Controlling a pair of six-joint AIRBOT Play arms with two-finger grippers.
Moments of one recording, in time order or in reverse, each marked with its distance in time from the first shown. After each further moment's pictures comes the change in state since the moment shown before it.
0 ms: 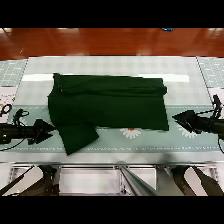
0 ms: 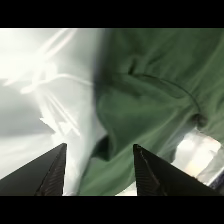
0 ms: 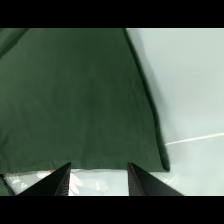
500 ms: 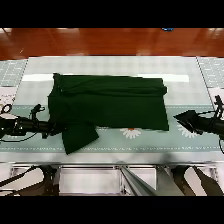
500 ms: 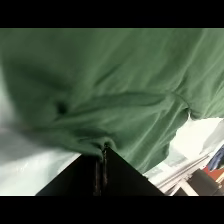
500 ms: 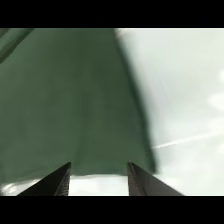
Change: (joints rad) left arm -0.213 -0.171 0.051 -0.076 0.077 0.058; right arm -0.024 0.010 0.005 -0.051 -0.027 0.045
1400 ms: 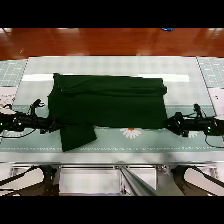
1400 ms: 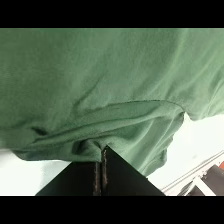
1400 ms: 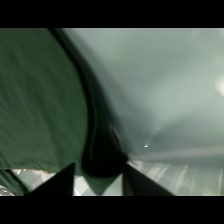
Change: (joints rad) left arm -0.021 -0.016 0.065 0.003 -0.033 0.035; right arm 0.125 -0.427 0.036 0.064 -0.066 0.018
